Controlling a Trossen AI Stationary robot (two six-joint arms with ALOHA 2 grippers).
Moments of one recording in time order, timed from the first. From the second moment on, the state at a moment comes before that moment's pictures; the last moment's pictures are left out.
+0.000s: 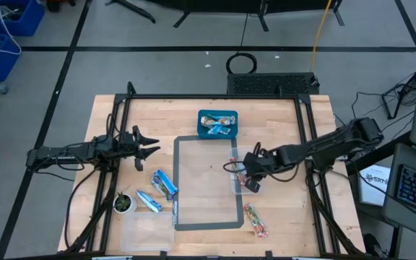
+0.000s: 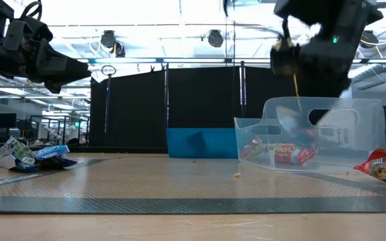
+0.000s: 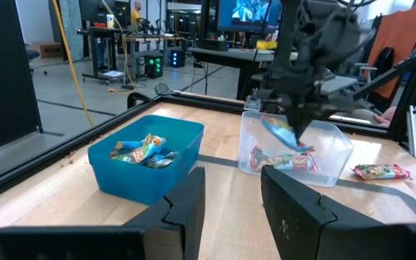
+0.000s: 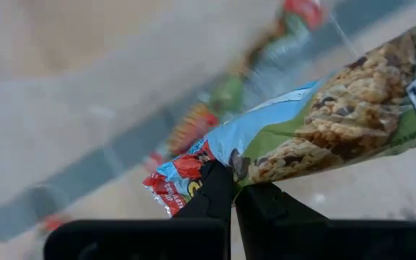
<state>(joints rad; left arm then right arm) 0.06 0.09 0.01 0.06 -0.13 -0.11 0.20 1.43 0.79 -0.53 0.10 0.69</state>
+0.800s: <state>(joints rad) 0.06 0.09 0.01 0.06 -0.13 -0.11 0.16 1.53 0.79 -0.50 0.00 0.72</state>
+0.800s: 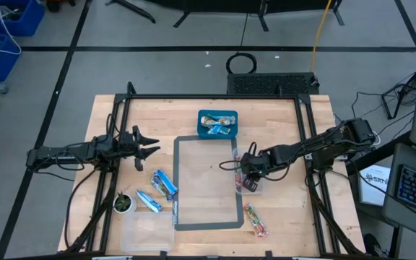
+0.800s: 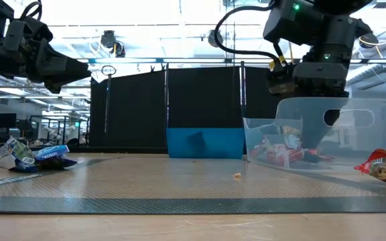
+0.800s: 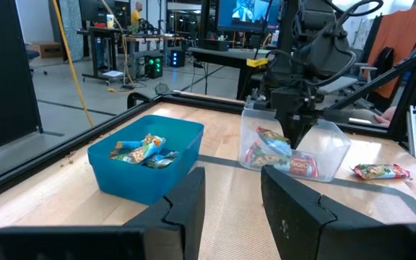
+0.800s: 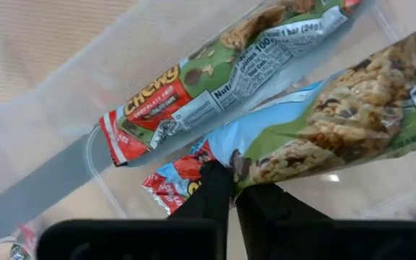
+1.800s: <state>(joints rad) 0.06 0.09 0.01 0.06 -0.13 -0.11 0.24 1.20 0.79 -0.38 -0.06 0.75</state>
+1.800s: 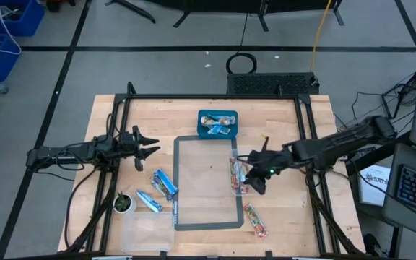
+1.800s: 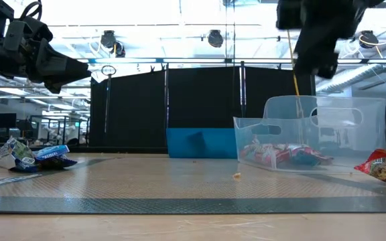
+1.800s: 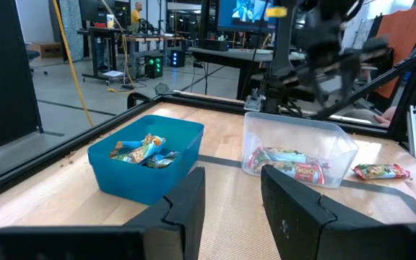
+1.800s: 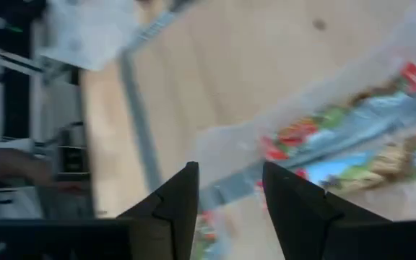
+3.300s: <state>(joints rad) 0.06 0.09 0.01 0.06 -0.13 -0.11 0.87 1.71 0.79 -0.03 0.42 0.92</state>
